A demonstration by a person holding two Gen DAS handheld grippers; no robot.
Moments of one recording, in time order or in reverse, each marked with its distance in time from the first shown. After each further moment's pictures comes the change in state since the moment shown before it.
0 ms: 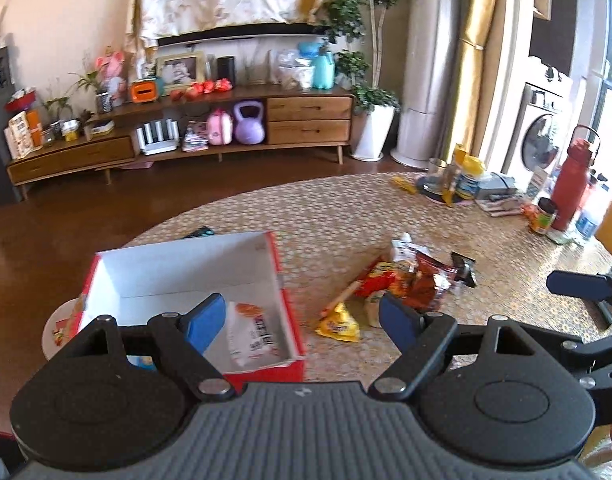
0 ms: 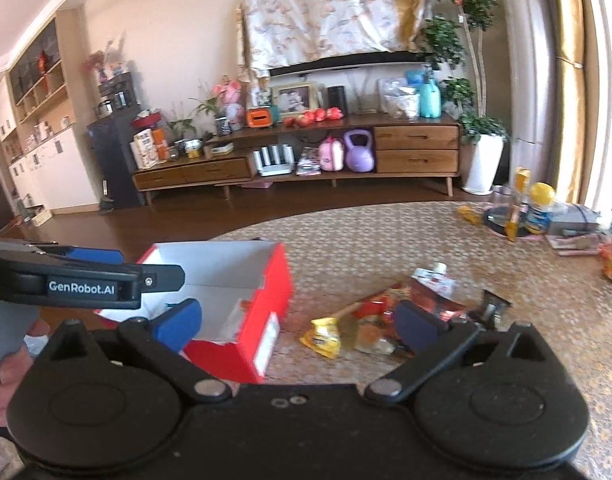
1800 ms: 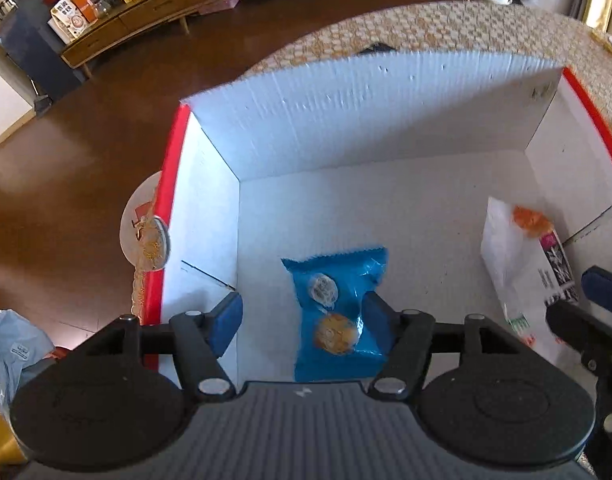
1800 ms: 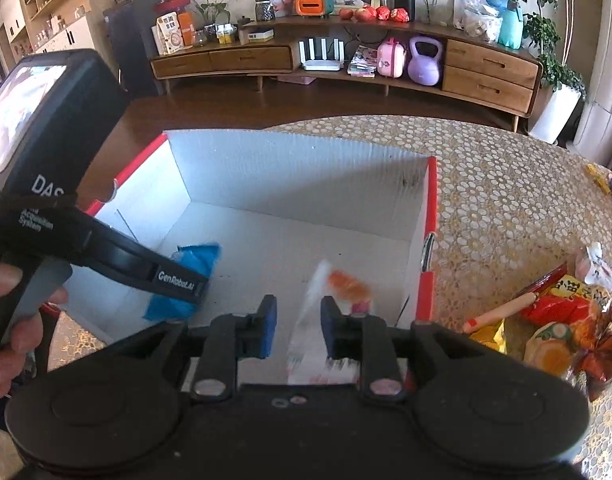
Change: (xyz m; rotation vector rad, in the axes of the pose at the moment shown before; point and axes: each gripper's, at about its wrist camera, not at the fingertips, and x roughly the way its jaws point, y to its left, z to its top) left arm 0.202 0.191 -0.031 -0.034 0.529 0.298; right arm 0.231 0.133 -0.015 -0.136 0.319 0.057
